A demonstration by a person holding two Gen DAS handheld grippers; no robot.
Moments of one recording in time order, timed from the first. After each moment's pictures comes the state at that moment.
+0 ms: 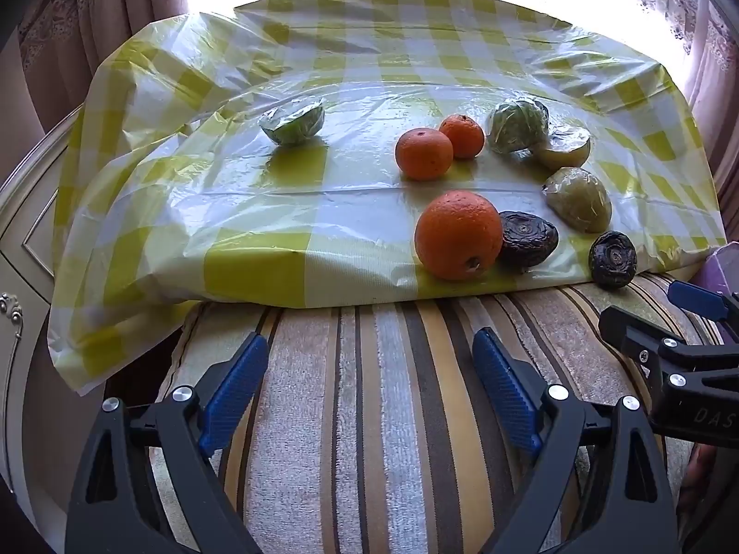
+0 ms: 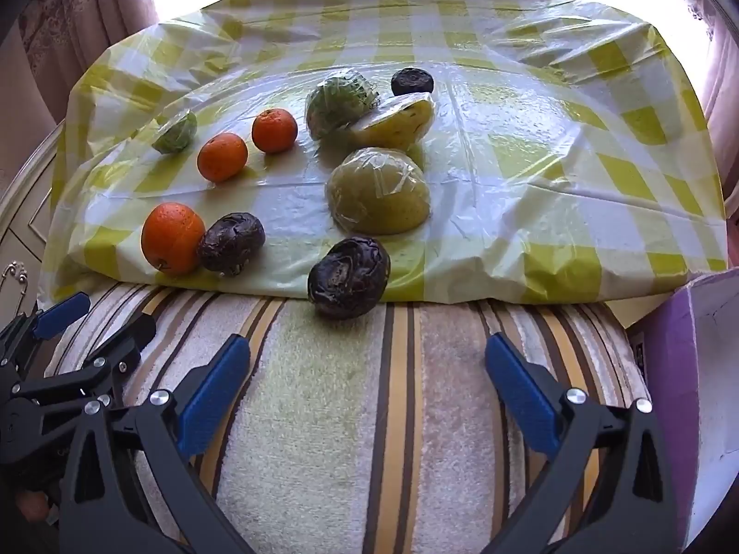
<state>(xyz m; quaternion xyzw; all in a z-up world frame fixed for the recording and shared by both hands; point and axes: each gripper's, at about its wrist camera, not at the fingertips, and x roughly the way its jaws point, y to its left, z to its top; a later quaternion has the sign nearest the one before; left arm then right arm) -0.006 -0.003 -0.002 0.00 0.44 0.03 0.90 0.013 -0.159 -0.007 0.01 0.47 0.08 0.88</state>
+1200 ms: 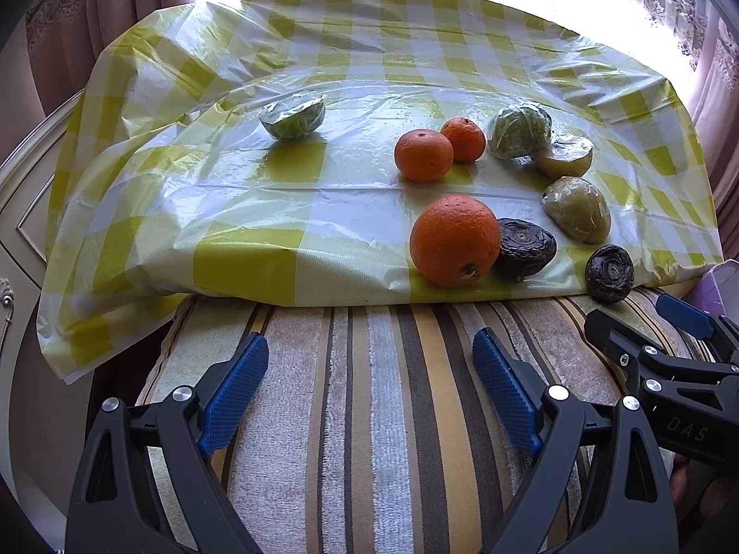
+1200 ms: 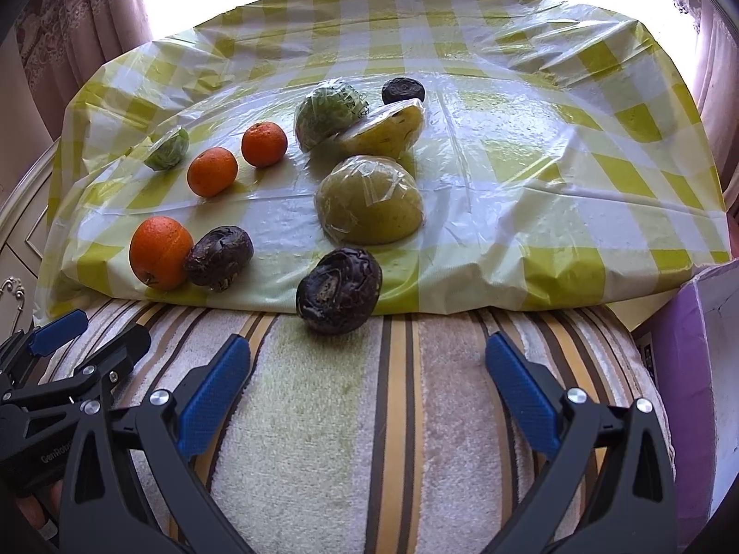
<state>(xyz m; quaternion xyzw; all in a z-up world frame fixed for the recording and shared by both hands) -0.001 -0.002 -0.006 -0.02 0.44 0.03 0.90 0.010 -0.162 -0.011 0.00 0.41 0.05 0.91</state>
